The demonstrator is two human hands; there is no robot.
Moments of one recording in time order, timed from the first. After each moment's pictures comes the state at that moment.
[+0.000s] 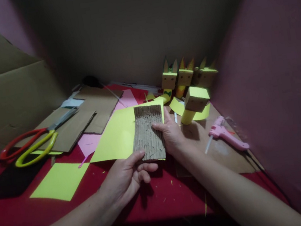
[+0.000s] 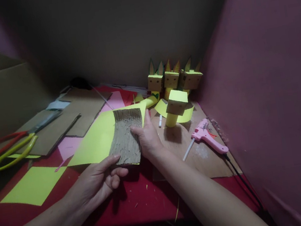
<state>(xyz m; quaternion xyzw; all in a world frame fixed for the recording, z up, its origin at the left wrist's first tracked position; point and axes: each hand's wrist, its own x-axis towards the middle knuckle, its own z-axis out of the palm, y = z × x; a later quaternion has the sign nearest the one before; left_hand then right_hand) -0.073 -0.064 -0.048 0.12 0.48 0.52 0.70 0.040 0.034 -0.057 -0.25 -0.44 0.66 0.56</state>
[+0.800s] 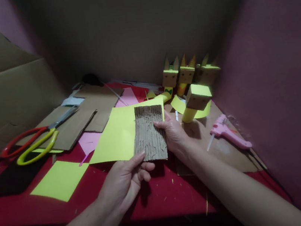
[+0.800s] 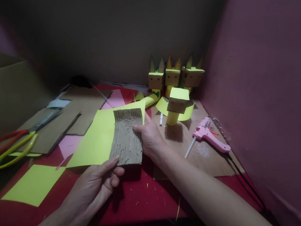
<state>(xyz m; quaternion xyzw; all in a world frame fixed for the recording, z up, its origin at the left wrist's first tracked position) -0.070 -0.076 -0.046 0.11 0.49 0.55 0.67 0.041 0.037 -0.056 -0.25 -0.39 0.70 0.53</state>
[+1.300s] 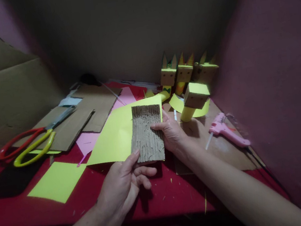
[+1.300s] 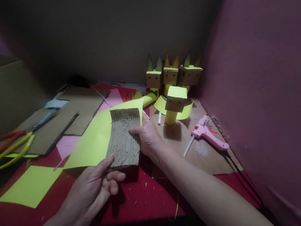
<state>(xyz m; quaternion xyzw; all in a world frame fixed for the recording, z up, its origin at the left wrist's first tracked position) -0.062 -0.080 -0.047 0.14 0.51 0.56 0.64 0.041 0.036 -0.052 -0.25 -0.40 0.71 0.52</state>
